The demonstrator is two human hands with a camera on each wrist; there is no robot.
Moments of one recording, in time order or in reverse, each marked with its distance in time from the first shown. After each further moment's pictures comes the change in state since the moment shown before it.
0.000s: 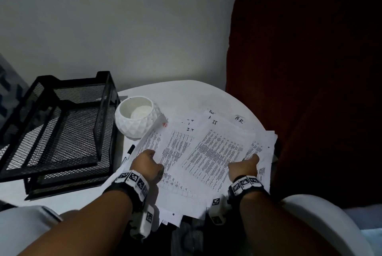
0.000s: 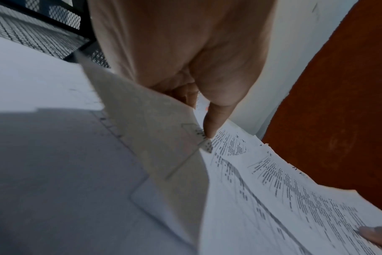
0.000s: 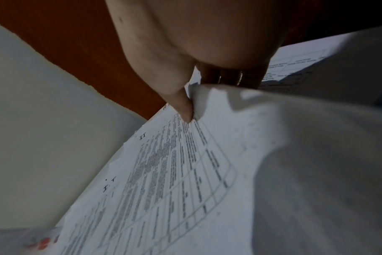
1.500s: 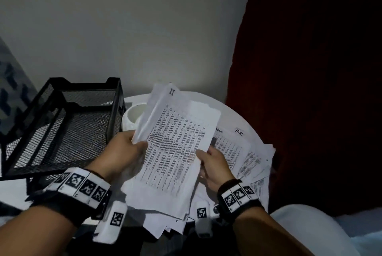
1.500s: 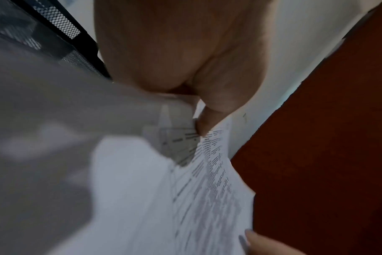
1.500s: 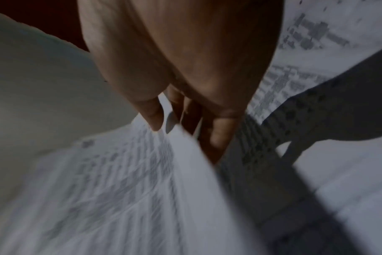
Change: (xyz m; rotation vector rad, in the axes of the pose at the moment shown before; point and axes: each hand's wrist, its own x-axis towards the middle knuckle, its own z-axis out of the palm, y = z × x) left_hand -0.054 0.012 -0.130 -0.522 -0.001 0.158; right_hand -0.111 -0.071 0.022 0.458 -0.651 -0.205
